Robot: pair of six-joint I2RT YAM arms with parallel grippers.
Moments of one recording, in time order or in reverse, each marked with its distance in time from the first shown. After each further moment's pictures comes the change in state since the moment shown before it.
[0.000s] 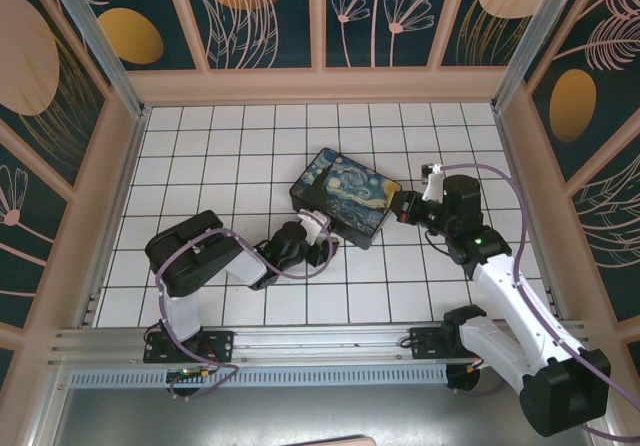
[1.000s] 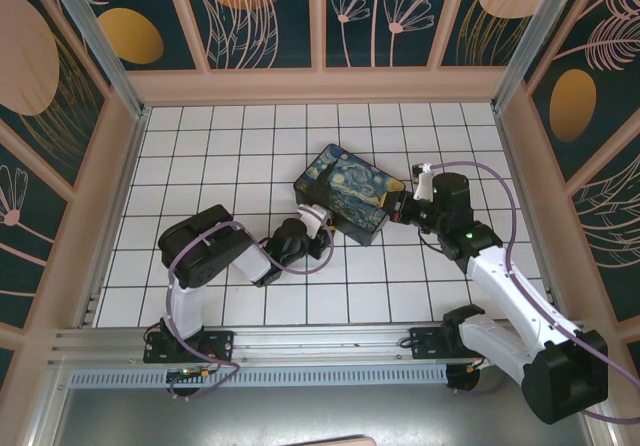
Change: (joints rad) left arm 0.025 0.060 0.039 0.070 -0.032 0.003; right arm 0.049 0.070 0.000 0.039 0.022 0.001
